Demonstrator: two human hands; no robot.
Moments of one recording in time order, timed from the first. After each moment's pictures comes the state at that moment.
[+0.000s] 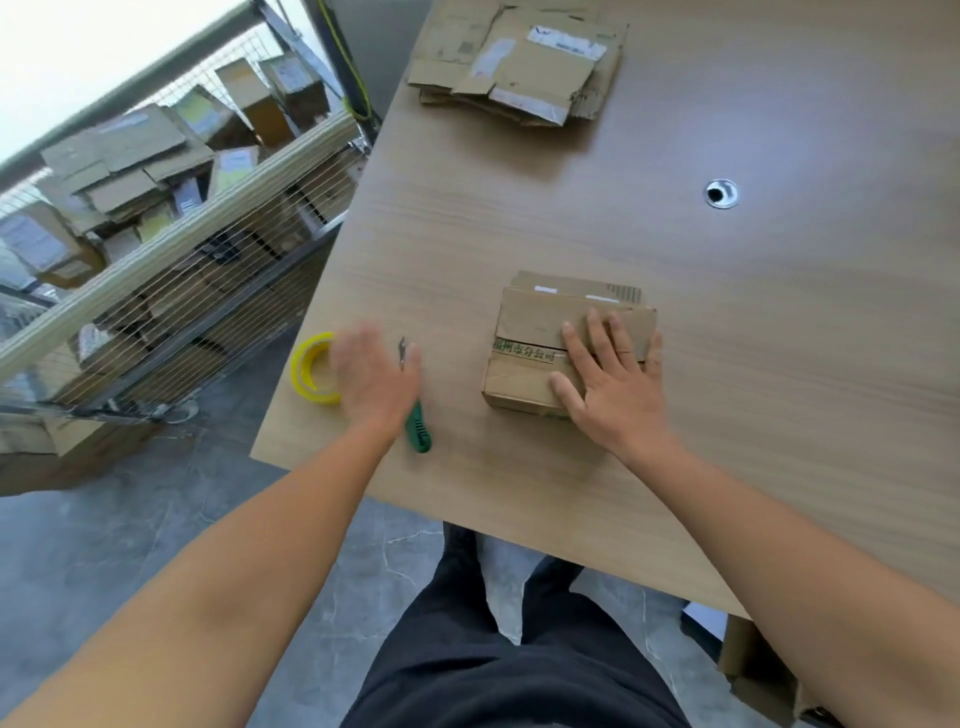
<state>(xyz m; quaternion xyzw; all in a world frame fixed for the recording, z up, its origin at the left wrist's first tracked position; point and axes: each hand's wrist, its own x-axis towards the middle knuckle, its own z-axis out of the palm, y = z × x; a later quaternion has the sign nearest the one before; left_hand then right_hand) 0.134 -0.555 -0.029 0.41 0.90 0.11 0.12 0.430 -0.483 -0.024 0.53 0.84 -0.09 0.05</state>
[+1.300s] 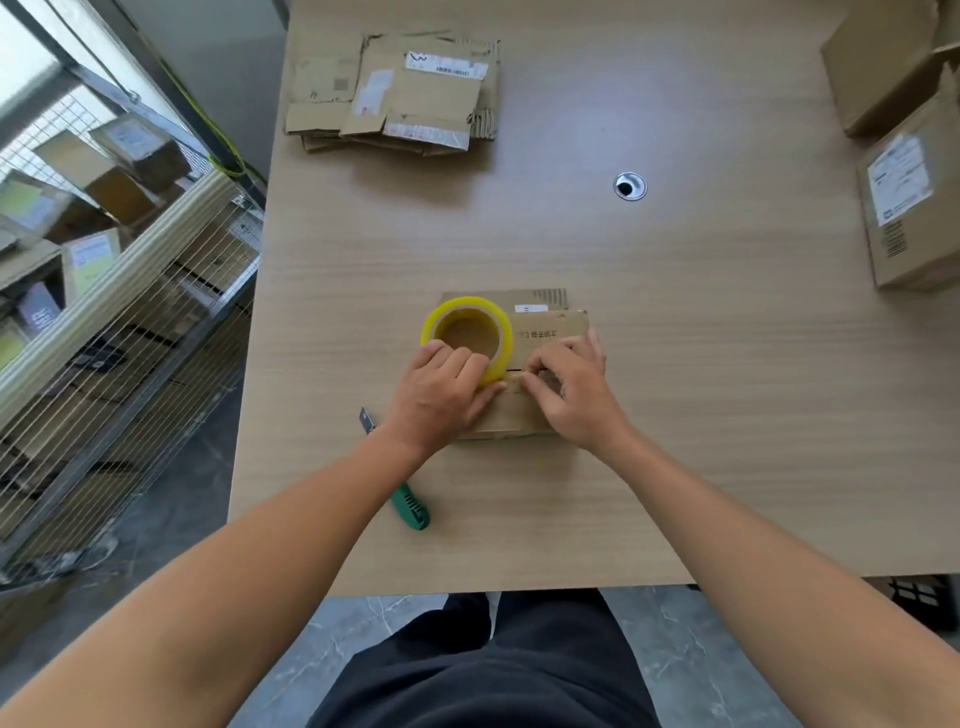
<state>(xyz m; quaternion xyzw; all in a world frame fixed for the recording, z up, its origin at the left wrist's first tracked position) 0.174 -0.468 -0.017 0.84 0.48 0.24 -0.07 0.384 -0.469 -0.004 0.57 0.72 -0.29 -0.26</state>
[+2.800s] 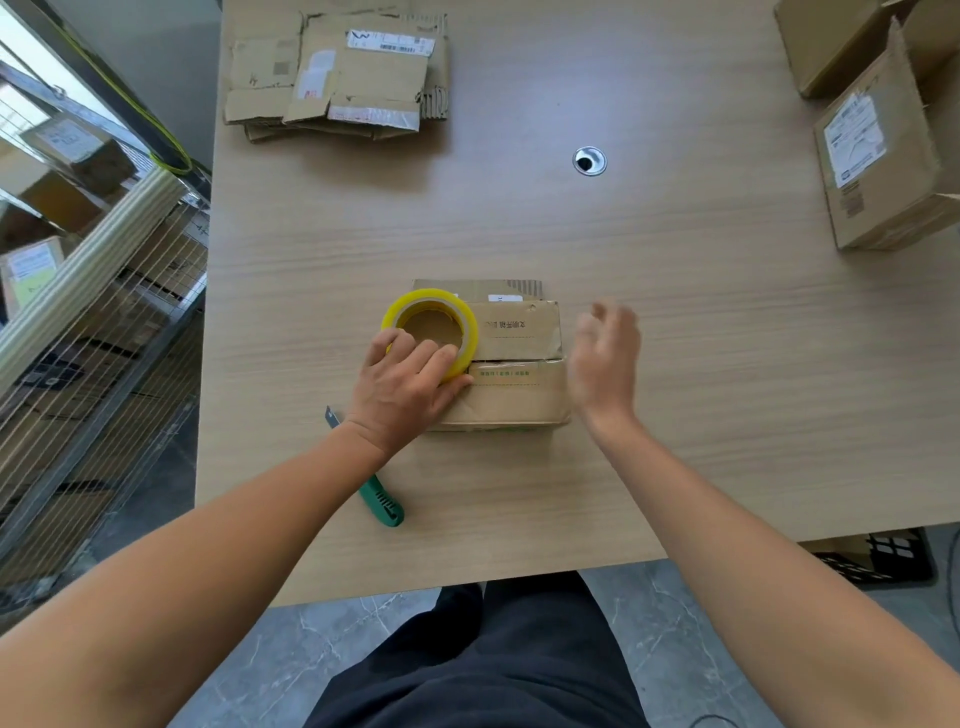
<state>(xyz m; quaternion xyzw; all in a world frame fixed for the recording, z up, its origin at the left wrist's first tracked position) 0.173 -0.468 -0.023 0.85 0.46 0.23 -0.14 0.418 -0.464 -0.014 0.76 0.48 -0.27 -0.35</state>
